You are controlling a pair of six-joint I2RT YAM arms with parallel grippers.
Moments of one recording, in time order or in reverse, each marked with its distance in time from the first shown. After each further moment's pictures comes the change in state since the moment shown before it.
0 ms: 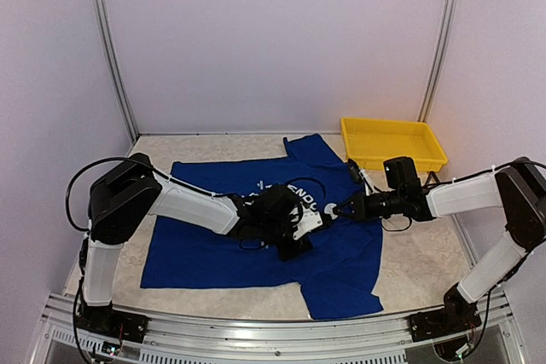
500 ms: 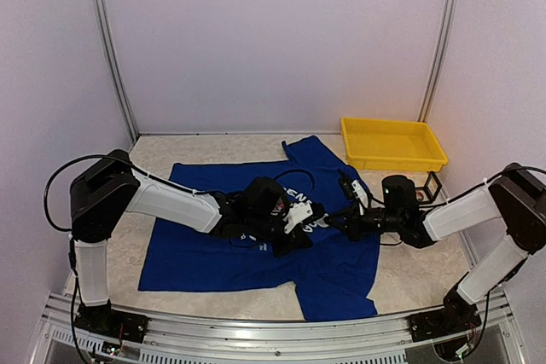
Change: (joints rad) left arm 0.027 -0.135 -0.148 0.143 0.162 -0.114; right arm 0.125 -0.004 -0.177 0.367 0.077 -0.180
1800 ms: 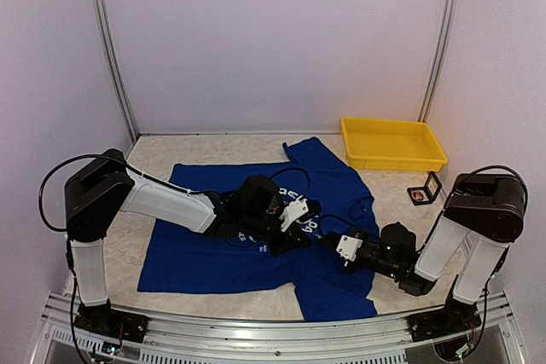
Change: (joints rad) left arm 0.013 -0.034 -0.048 0.056 0.058 -0.032; right arm 0.351 0.220 -0.309 0.769 0.565 -0.695
